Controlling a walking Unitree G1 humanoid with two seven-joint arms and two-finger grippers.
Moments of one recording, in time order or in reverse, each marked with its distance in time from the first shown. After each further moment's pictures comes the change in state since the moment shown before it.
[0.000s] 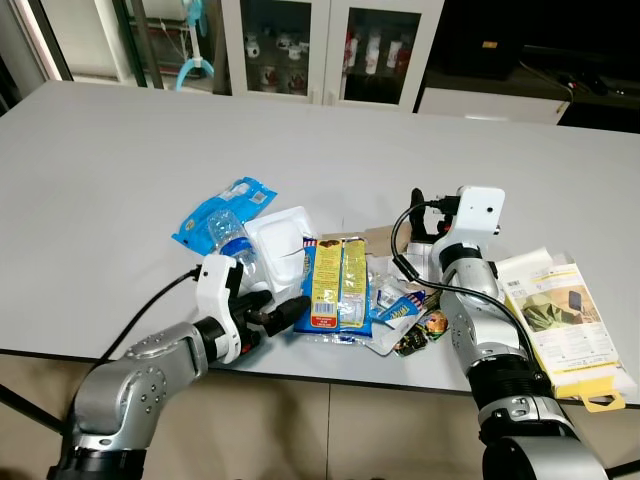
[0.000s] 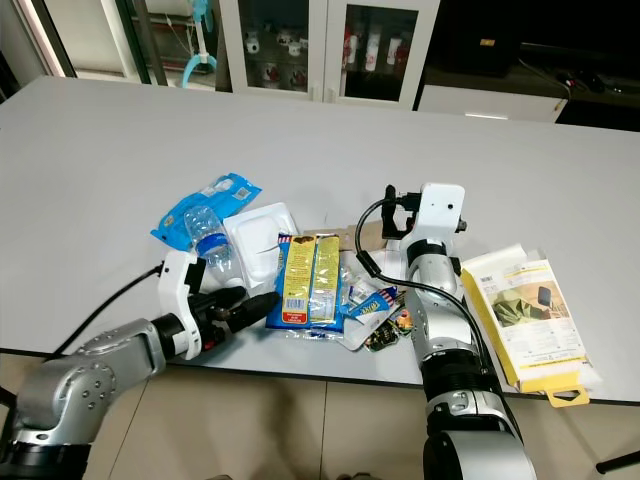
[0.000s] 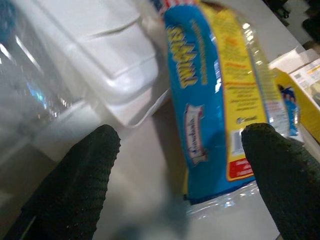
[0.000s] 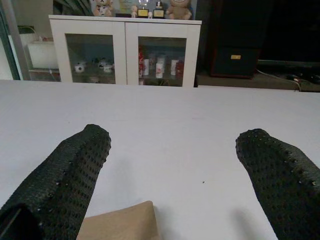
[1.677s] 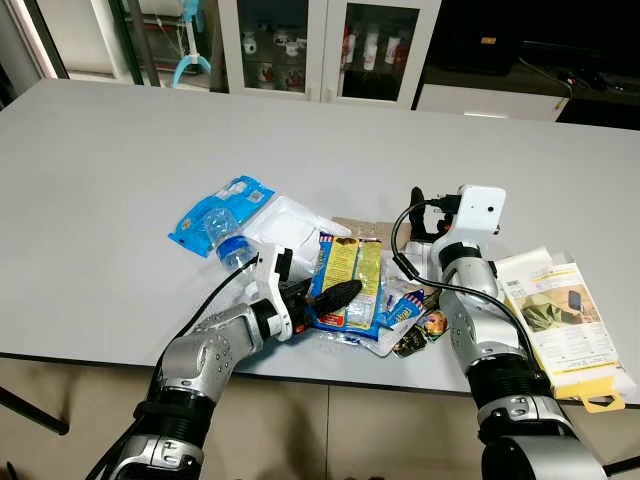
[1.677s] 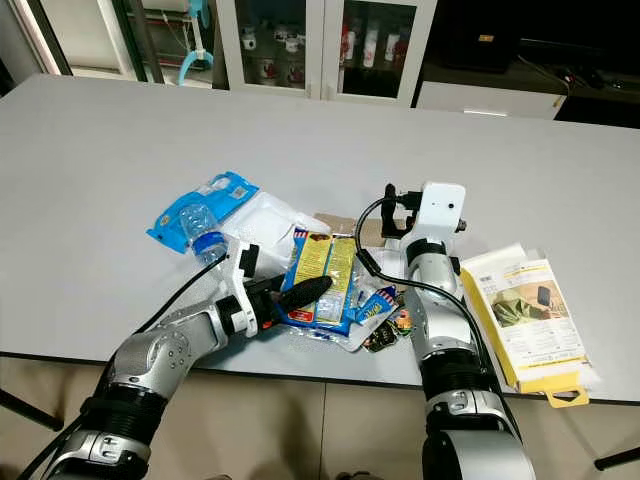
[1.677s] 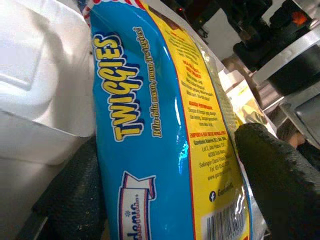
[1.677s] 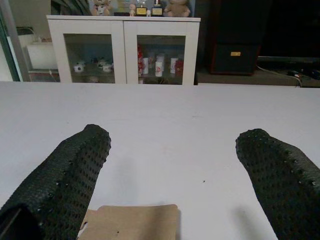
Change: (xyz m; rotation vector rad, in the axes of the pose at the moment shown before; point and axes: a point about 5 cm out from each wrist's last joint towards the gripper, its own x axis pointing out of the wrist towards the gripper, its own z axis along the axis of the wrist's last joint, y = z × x) left arm 0.067 -0.016 0.000 -0.059 -0.075 -0.299; right arm 0.000 0.001 0.001 0.022 -0.002 0.000
